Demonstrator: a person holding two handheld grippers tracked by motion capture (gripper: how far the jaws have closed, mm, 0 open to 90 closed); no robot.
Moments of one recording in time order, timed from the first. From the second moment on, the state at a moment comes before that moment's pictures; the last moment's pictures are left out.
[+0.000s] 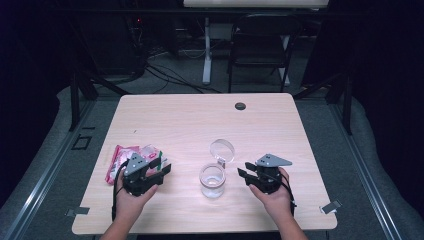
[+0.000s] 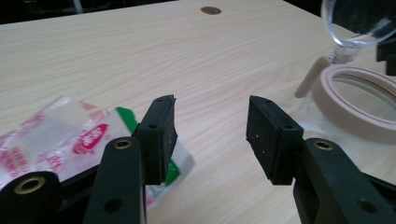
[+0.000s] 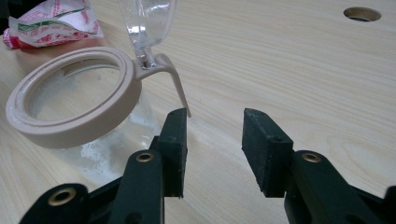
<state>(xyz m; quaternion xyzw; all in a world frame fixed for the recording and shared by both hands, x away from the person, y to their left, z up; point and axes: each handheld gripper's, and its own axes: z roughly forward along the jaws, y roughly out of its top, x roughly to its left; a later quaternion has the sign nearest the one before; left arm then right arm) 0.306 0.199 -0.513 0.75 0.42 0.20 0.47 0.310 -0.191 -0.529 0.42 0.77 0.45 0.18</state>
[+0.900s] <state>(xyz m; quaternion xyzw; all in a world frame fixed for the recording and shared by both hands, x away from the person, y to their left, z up) 0.330 0.251 -0.511 0.73 0.47 0.23 0.44 0.304 -0.186 -0.529 0.40 0.78 0.45 0.19</state>
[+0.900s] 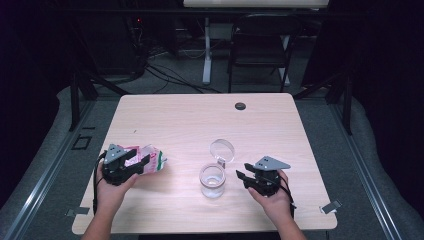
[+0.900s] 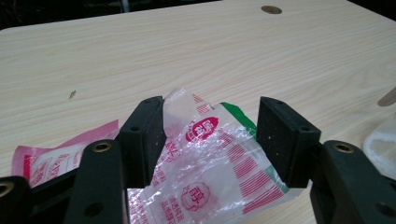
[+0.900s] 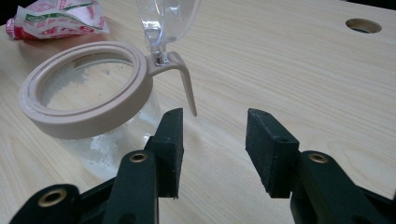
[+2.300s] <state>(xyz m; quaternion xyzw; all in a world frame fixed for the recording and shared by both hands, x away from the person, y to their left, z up) 0.322 0.192 -0.536 0.81 0.38 0.29 0.33 0.305 -0.190 -0.532 0.40 0.78 0.44 0.19</state>
